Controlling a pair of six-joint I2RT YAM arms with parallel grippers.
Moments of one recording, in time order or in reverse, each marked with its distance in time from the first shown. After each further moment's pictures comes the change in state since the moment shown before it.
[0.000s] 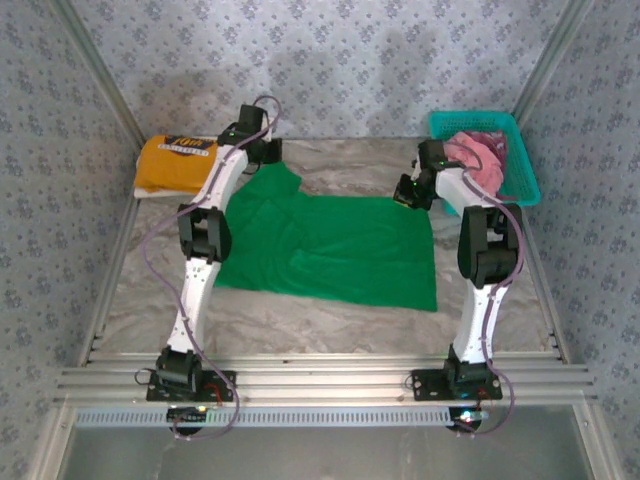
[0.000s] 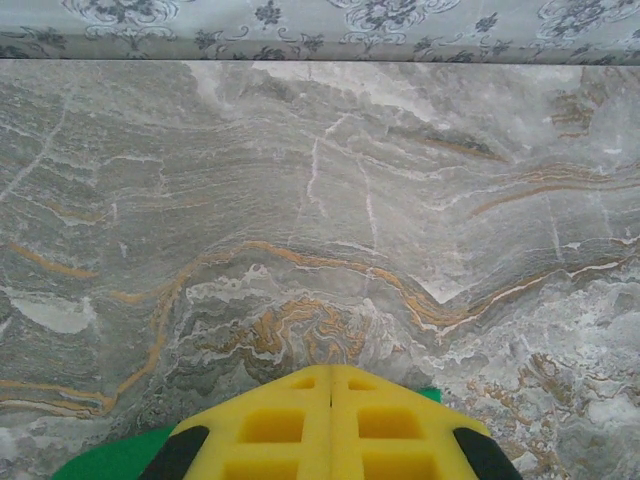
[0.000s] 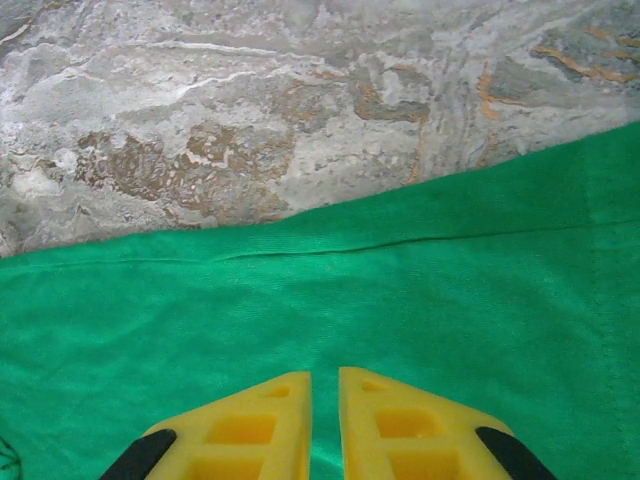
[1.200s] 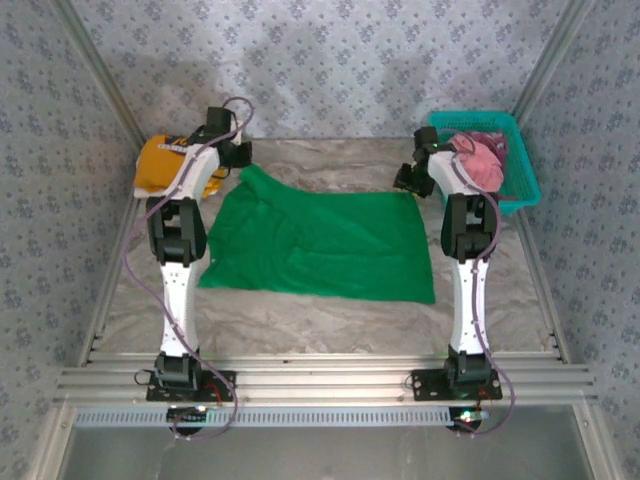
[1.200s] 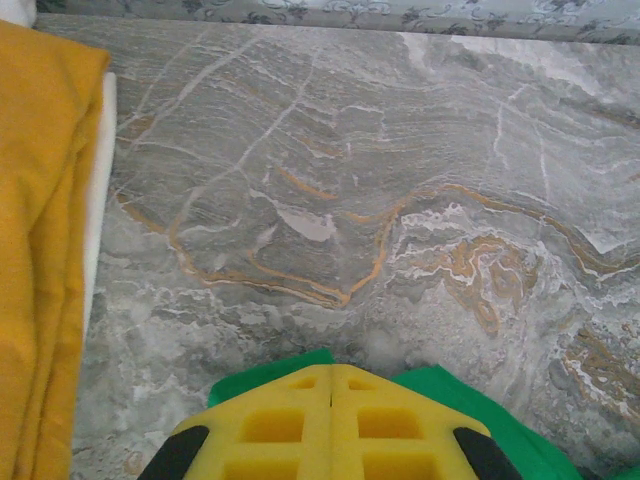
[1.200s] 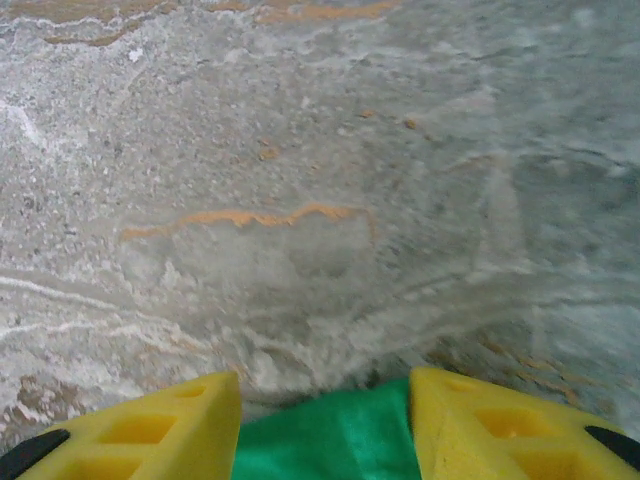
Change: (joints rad) left arm 0.114 -0.276 -0.457 0.135 -0.047 0.073; right arm -0.021 0.418 0.571 -0.233 0.139 -0.035
